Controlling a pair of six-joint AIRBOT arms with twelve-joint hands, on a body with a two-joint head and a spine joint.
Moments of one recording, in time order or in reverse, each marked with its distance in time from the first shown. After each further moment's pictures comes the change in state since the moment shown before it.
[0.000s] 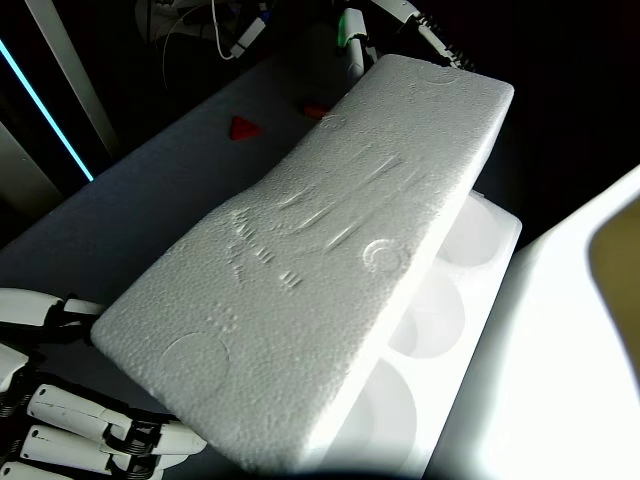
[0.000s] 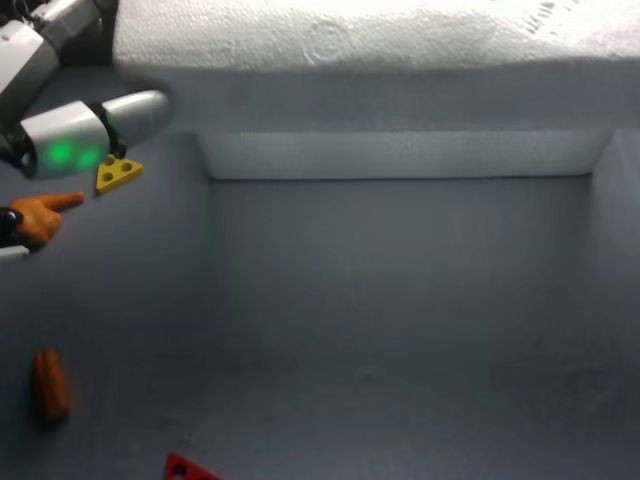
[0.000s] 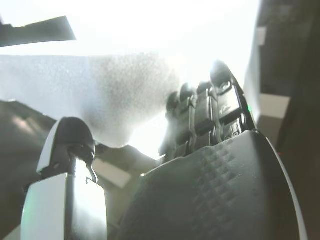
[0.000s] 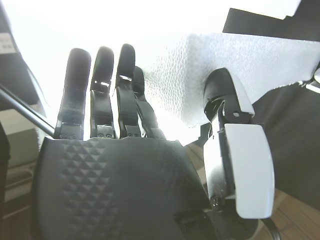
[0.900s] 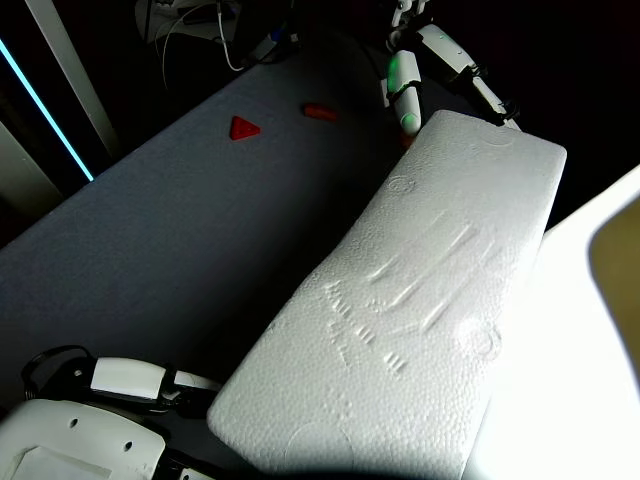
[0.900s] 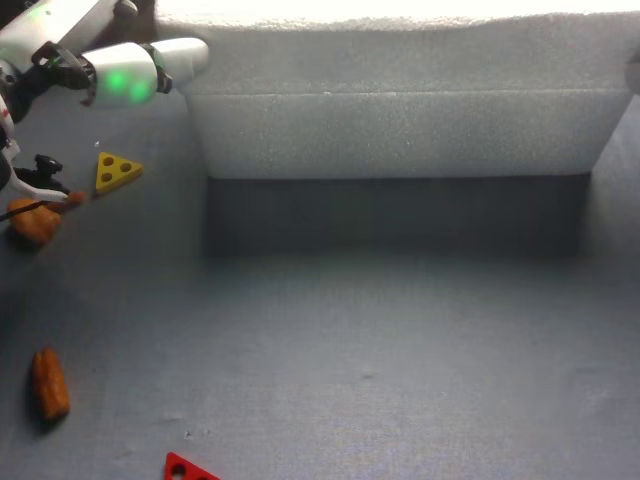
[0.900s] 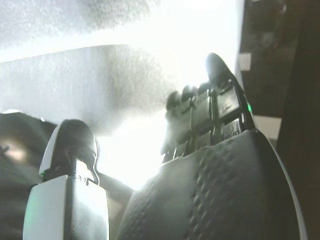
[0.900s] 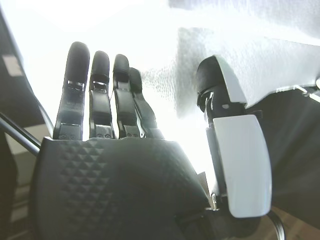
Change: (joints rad) left arm -0.207 -0.176 0.272 0.052 0.341 -0.021; right arm 0.209 -0.137 0.246 0.031 -0.346 -0.039
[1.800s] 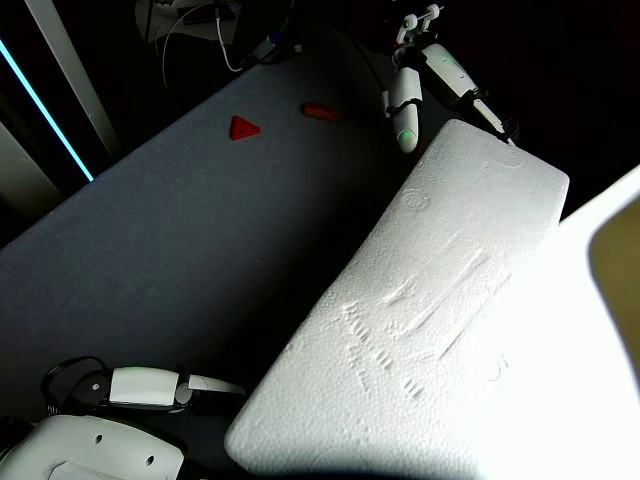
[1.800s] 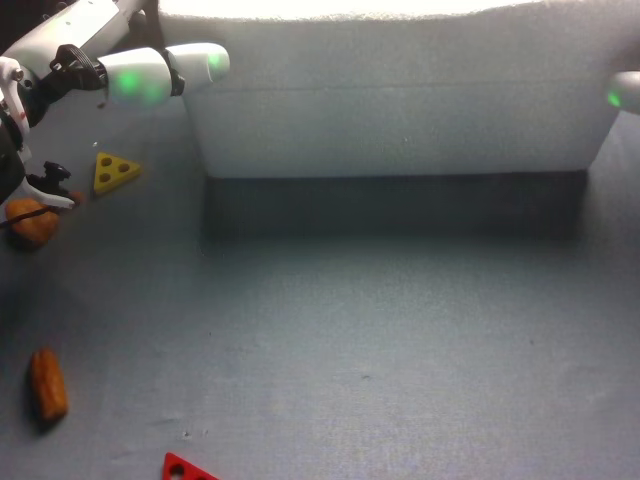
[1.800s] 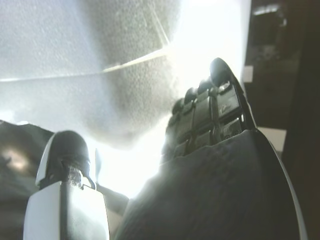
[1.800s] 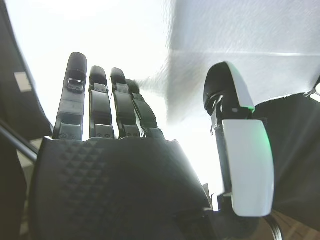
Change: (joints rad) left arm 0.000 -0.026 0.032 -0.007 0.054 0.006; right arm 0.002 -0.037 0.037 -0.002 -0.052 0.024
